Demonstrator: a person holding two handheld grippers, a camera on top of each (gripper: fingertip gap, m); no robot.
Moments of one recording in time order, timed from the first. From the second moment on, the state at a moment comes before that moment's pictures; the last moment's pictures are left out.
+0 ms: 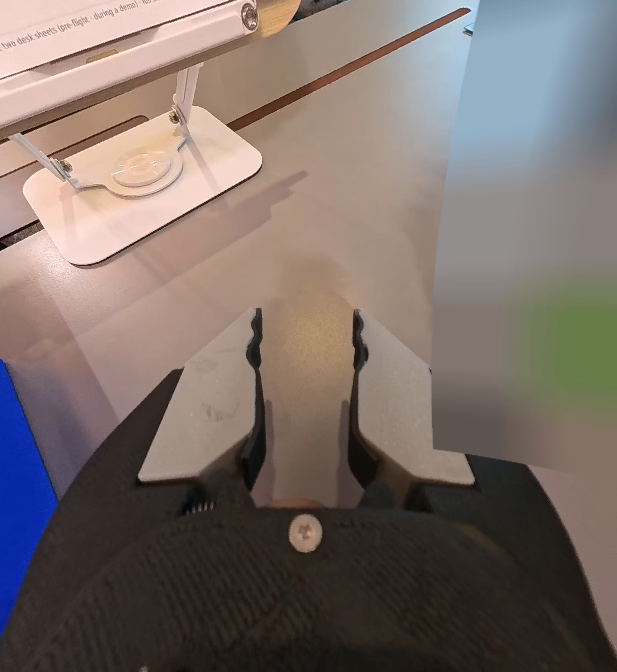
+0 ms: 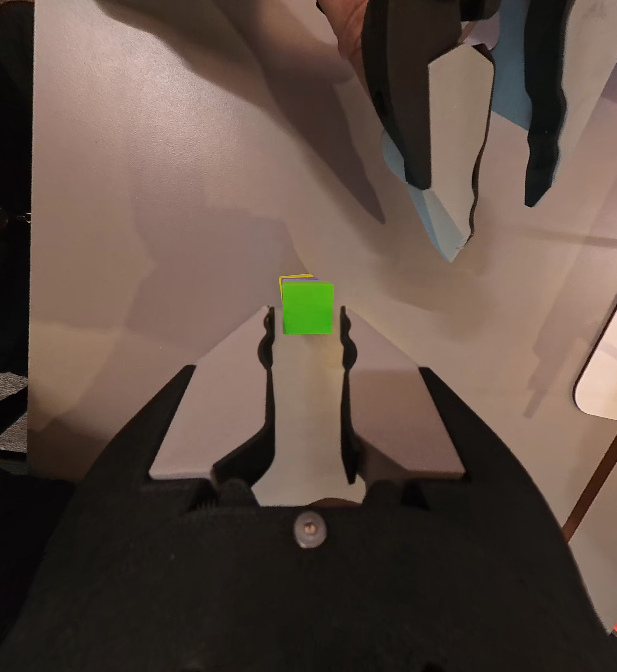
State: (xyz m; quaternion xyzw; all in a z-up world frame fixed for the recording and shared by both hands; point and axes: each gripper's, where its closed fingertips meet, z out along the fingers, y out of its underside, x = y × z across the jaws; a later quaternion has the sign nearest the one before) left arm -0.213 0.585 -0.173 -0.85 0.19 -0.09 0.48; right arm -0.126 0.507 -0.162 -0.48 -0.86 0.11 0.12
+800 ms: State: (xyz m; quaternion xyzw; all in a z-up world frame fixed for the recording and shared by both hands) left arm -0.213 0.584 -0.178 -0.86 0.19 -0.09 0.47; right arm -0.138 0.580 -0.032 -0.58 -0.64 0.28 0.42
